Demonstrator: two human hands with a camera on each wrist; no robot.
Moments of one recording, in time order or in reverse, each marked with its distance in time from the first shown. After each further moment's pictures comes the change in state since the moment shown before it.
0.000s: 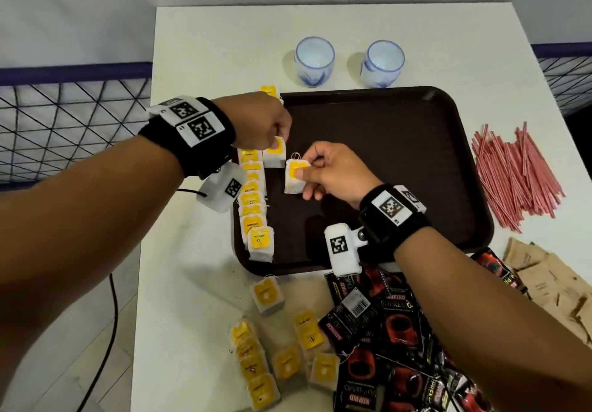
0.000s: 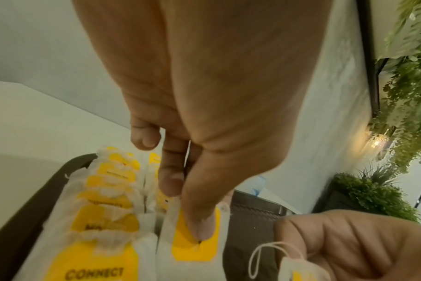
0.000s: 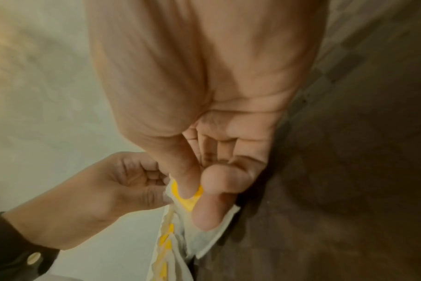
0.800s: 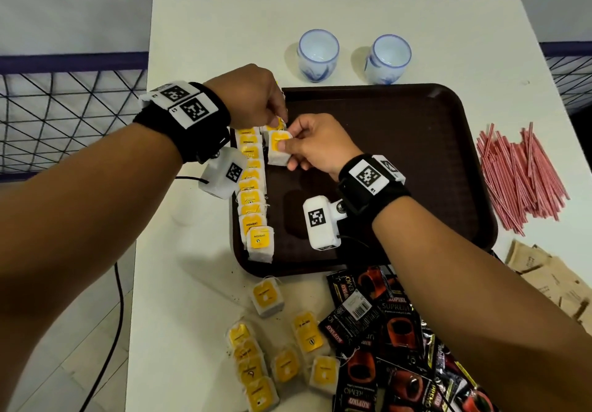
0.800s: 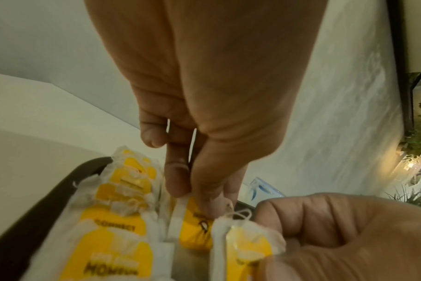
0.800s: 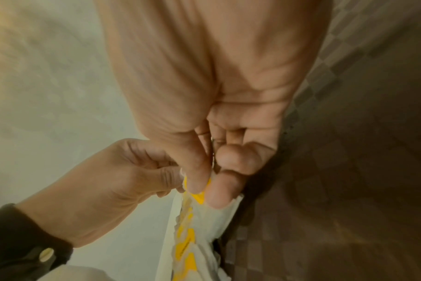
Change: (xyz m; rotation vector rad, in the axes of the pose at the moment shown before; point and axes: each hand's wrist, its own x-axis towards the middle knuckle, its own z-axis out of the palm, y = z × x) left_hand 0.010 -0.018 -0.008 -0.107 0.201 -0.013; right_hand 0.041 -0.025 0.012 -0.074 0.078 -0.039
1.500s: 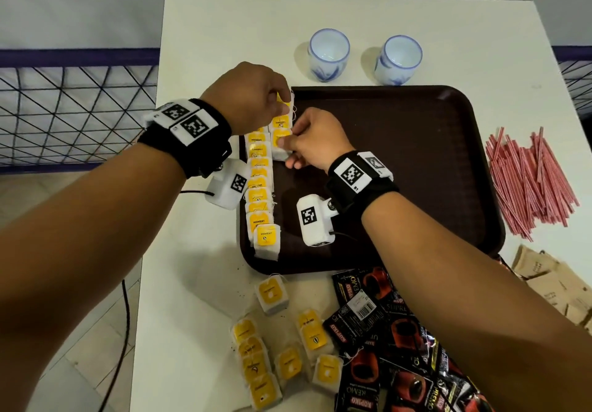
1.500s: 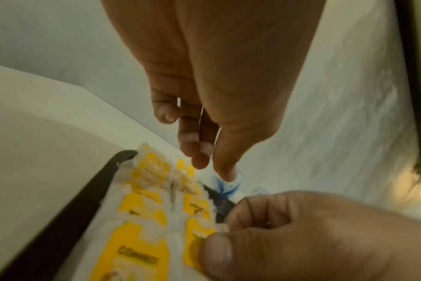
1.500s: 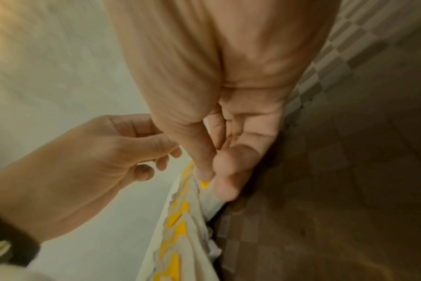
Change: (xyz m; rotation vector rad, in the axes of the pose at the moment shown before) left_hand -0.017 -0.010 0.014 -0.102 0.251 -0.089; right_hand 0.015 0.000 0.015 -0.020 0.073 0.091
